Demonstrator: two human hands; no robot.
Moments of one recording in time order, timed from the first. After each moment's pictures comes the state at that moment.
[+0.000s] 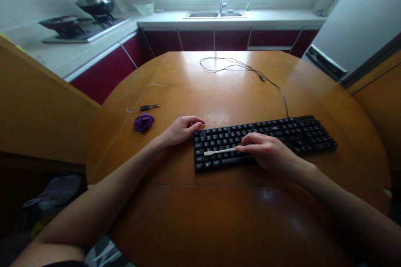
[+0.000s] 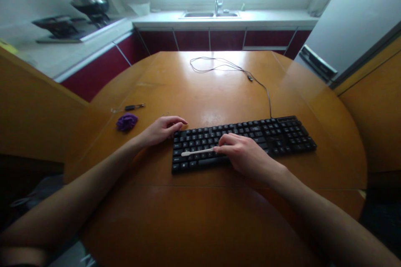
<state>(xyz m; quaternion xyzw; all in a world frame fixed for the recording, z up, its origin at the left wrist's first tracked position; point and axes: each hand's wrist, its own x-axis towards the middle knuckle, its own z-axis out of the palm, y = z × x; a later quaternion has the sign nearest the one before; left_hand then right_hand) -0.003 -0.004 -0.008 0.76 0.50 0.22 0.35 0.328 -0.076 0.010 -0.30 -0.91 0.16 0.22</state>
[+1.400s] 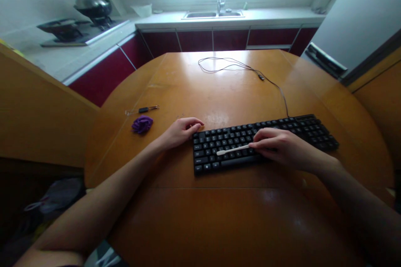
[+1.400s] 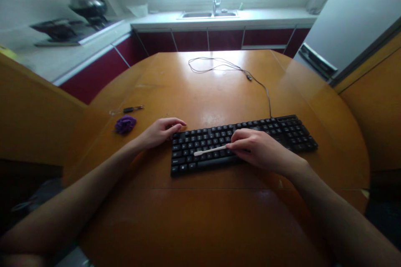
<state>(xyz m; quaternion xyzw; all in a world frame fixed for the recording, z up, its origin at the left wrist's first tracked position) -0.005 -0.004 -0.009 0.77 0.50 0.20 0.34 0.361 -0.063 0.024 -0.32 -0.90 0.23 0.20</state>
